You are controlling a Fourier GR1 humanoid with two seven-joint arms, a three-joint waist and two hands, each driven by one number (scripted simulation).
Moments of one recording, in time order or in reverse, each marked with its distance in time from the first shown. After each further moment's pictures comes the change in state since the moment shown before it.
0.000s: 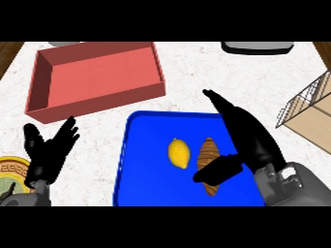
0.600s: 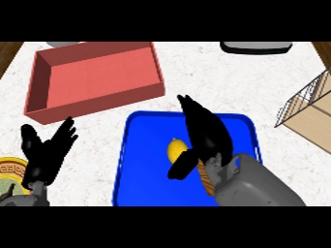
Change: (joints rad) left arm 0.011 -0.004 0.016 -0.018 -0.010 -0.009 0.011; right arm -0.095 0.207 0.086 0.233 0.170 0.057 0.098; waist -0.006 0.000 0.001
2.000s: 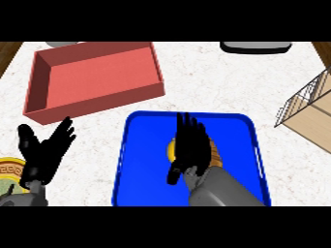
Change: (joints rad) left arm -0.011 -0.015 0.052 0.031 -0.021 -0.055 -0.011; right arm 0.103 0.168 0.041 0.267 0.333 -0.008 -0.005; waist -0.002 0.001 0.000
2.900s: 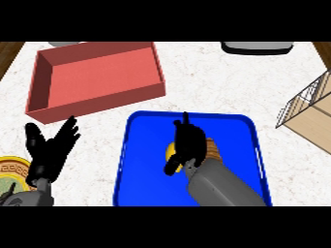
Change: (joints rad) left arm -0.016 -0.043 0.016 0.013 -0.043 -0.002 0.000; right arm -0.078 0.007 0.030 0.285 -0.072 -0.157 -0.156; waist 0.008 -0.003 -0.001
